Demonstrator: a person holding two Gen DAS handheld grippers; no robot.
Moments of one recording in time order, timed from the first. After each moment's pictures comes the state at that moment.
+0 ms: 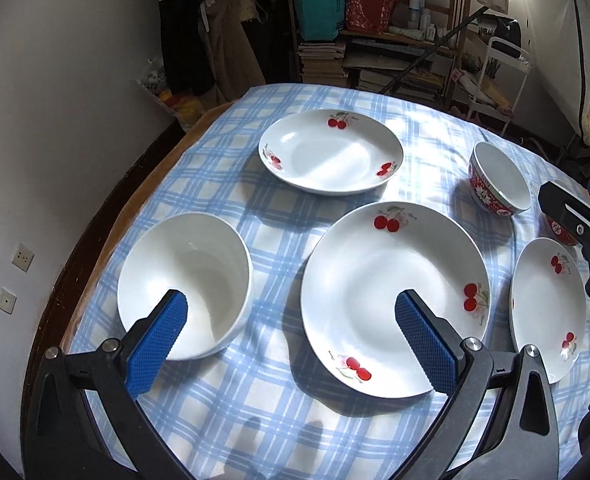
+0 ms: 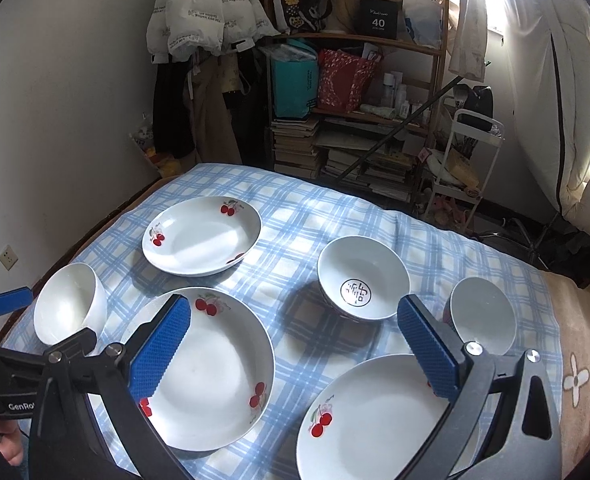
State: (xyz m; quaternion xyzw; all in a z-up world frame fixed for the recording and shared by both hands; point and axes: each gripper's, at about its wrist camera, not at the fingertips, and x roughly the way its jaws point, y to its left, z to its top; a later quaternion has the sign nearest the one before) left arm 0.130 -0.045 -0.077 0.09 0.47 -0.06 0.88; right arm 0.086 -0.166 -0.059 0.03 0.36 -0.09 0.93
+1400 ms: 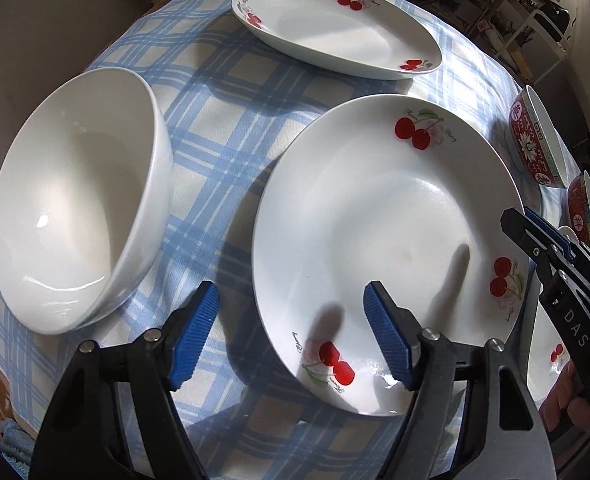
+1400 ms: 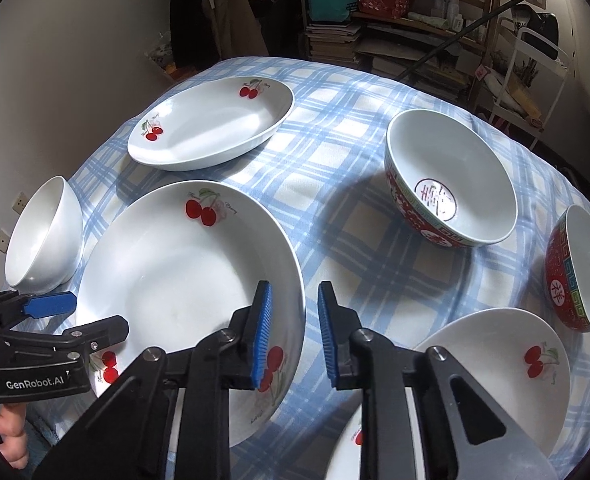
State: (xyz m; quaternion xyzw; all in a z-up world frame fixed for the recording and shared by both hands) left arm 0.174 -0.042 -0.177 0.00 0.62 -0.08 0.78; right arm 0.132 -0.169 -0.168 0.07 0.48 -0.01 0.87
